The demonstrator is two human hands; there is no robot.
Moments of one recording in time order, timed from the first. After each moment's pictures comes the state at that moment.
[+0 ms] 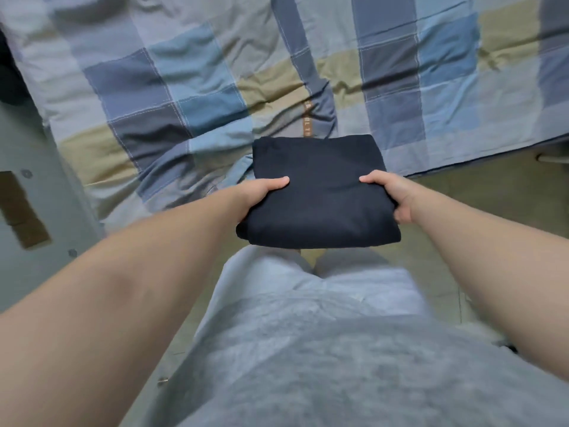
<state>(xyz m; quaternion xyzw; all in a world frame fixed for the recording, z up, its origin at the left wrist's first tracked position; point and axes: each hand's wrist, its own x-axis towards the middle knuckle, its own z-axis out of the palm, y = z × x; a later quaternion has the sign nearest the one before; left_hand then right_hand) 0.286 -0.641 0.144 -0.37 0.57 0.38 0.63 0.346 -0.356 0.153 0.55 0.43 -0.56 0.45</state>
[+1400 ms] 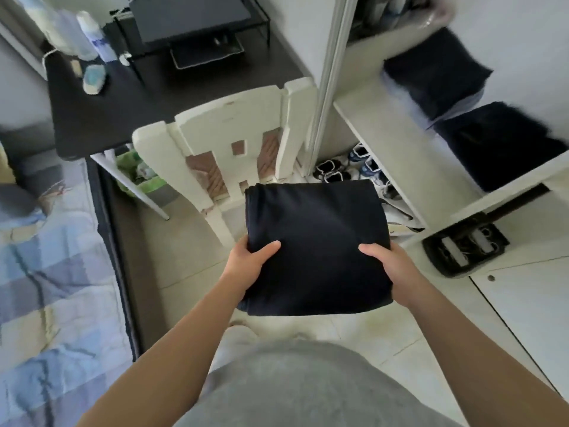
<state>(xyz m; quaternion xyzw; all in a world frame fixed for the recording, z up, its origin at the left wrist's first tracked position) 0.837 -0.159 0.378 0.45 0.61 0.17 0.63 1.095 -0.274 0.395 0.70 0.08 -0.55 -0.45</state>
